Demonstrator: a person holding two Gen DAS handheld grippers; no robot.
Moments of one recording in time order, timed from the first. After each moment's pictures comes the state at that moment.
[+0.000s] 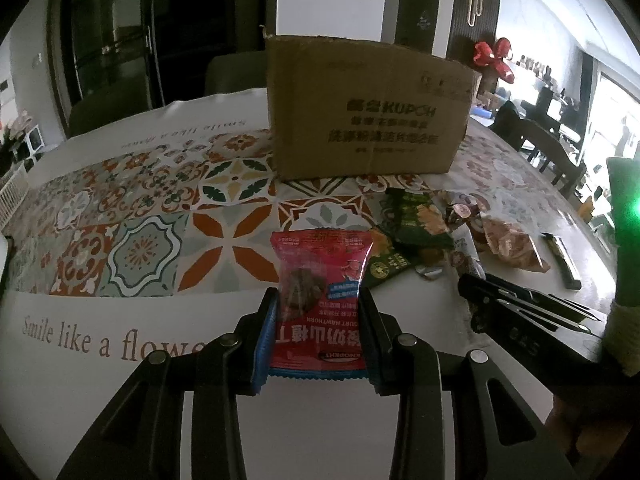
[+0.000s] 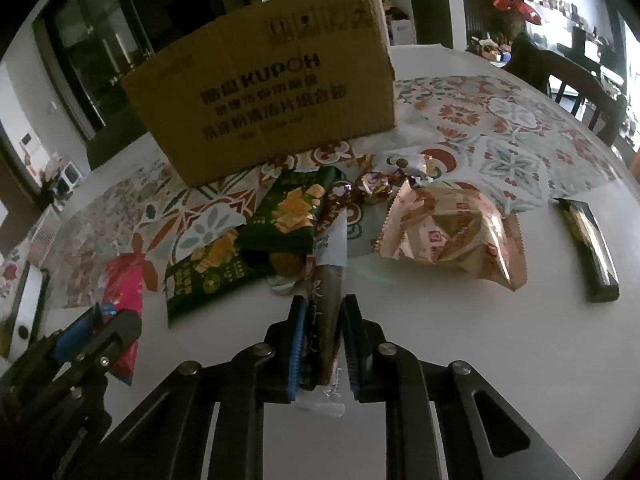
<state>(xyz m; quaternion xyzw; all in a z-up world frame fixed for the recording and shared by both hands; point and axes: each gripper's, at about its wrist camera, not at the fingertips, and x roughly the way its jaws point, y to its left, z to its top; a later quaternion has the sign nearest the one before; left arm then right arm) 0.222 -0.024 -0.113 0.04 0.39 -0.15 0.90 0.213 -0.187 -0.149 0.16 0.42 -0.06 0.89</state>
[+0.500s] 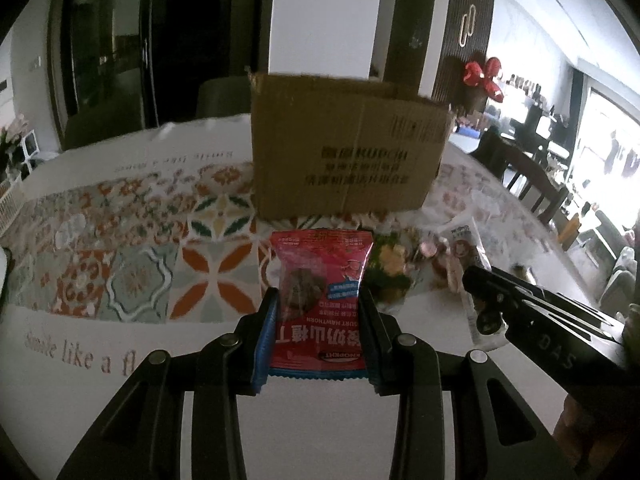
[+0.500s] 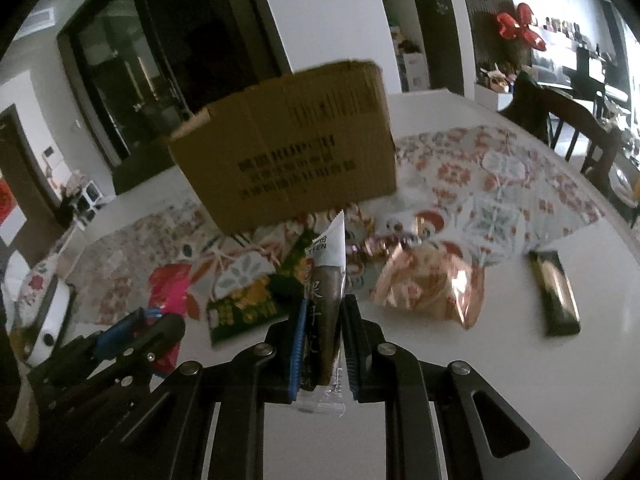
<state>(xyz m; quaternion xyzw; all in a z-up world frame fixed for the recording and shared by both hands) 0.216 -0.036 -0.071 0.02 0.36 -0.17 0.92 0.190 -0.197 -0.092 0.15 0.36 -0.03 0.92</state>
